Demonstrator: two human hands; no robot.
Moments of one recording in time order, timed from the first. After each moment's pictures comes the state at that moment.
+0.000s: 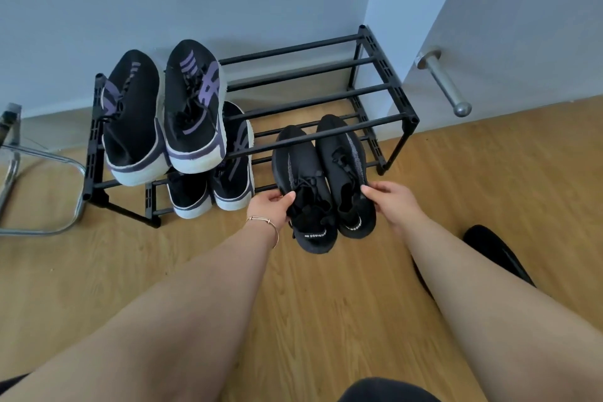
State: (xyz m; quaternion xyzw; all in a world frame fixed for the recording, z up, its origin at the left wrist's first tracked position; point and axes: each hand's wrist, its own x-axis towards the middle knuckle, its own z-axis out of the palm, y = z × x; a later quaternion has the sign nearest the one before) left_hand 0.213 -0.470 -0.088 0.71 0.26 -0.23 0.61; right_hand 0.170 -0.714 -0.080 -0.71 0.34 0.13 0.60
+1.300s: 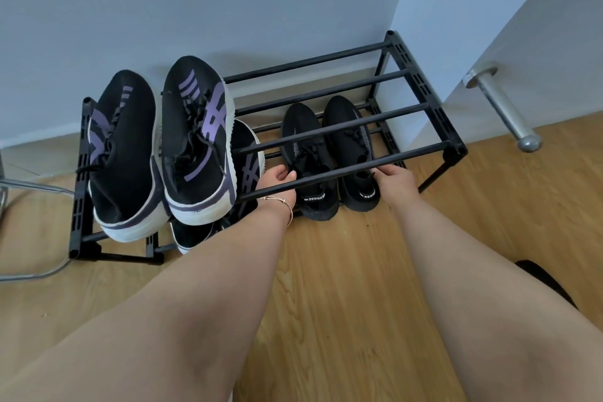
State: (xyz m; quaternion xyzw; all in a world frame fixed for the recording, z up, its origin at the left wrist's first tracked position) left_hand 0.331 -0.478 -0.109 0.79 0.22 -0.17 0.54; right_hand 0.291 -0.697 -0.114 -0.74 0.39 0.06 0.55
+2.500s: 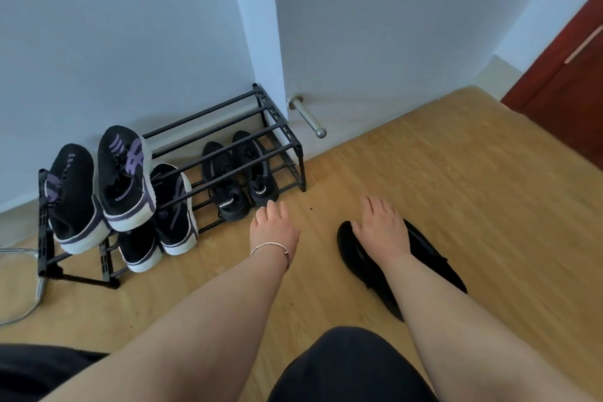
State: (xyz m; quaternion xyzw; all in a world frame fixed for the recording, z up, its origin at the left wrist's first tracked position) left_hand 0.125 -0.603 0.023 0.97 -0.19 -0.17 -0.02; right_hand 0.030 -0.794 0.004 -0.98 0.20 0.03 0.08
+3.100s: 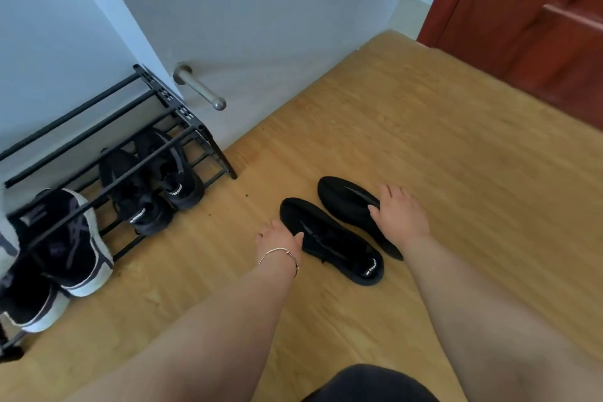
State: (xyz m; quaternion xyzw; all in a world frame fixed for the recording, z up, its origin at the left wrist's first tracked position) left_hand 0.054 -0.703 -0.068 0.94 -0.16 -0.30 0.01; right_hand -0.077 -0.901 -0.067 -0.92 0.36 0.09 0.08
